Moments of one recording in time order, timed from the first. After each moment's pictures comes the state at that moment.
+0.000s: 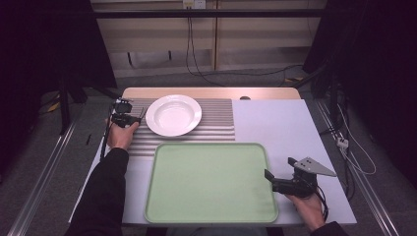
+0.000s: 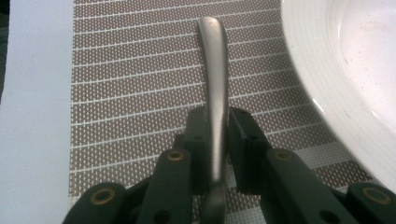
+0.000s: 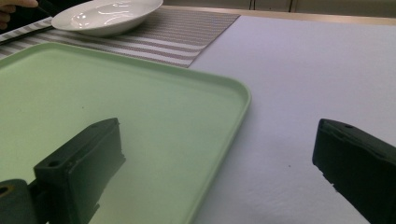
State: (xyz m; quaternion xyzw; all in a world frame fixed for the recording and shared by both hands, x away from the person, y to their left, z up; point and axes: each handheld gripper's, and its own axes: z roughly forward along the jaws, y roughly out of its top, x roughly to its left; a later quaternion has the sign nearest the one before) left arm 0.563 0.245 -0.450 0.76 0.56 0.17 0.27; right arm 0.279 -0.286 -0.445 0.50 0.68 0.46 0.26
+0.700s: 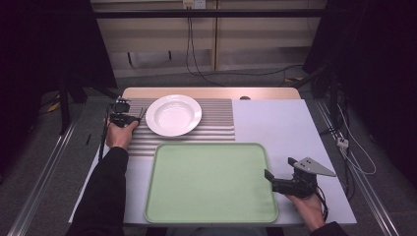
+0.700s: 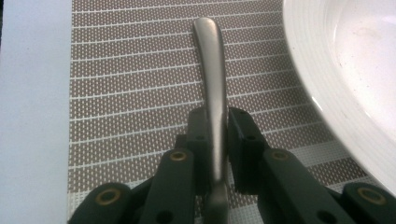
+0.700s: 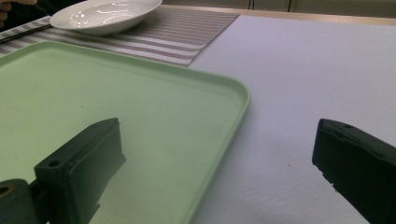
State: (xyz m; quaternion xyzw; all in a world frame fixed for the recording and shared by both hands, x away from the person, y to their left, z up) left arm 0.563 0.252 -0.449 0.75 0.57 0.15 0.29; right arm 0.278 -0.285 -0.445 0.50 0.69 0.46 0.26
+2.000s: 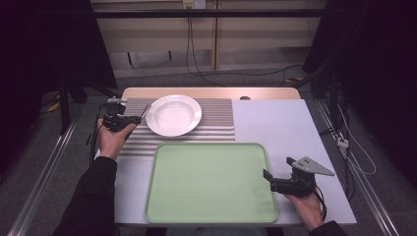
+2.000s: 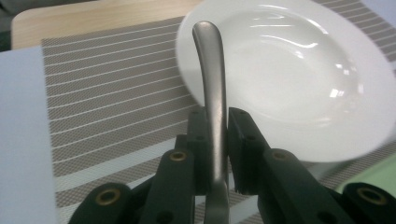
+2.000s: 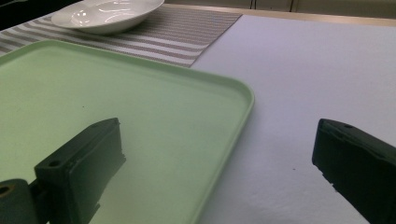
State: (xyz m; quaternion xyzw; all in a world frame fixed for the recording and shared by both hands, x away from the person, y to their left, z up) left arm 0.507 0.246 -0.398 0.78 0.47 0.15 0.37; right arm 0.280 -0.282 -0.445 0.49 0.69 0.46 0.26
